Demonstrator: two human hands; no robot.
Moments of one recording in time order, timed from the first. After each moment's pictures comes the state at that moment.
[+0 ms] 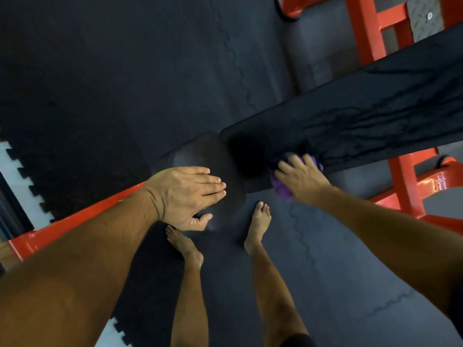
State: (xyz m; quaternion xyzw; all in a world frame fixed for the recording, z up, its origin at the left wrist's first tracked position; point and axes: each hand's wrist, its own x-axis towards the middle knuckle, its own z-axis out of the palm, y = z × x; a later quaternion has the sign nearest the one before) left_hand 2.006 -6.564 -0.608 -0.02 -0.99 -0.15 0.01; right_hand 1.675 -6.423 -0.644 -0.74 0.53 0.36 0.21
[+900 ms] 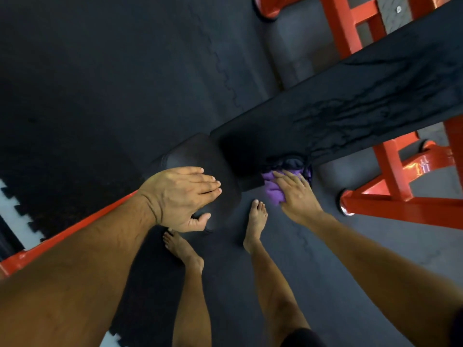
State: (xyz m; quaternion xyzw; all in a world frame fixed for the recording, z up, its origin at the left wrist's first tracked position) left_hand 2.005 -6.566 -0.608 0.00 -0.99 -0.16 -0.02; right_hand 1.706 -6.345 -0.662 -0.59 0.76 0.03 0.27
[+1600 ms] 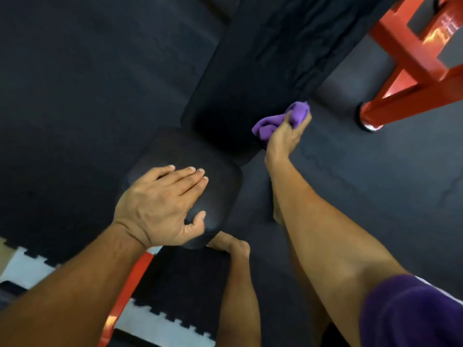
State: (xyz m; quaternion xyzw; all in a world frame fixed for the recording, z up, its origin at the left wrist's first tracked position) left_hand 1.995 -6.573 -0.604 -0.05 -0.99 -0.13 -0.05; right_hand 1.761 -6.416 -0.708 0.23 0.82 -0.50 0.14
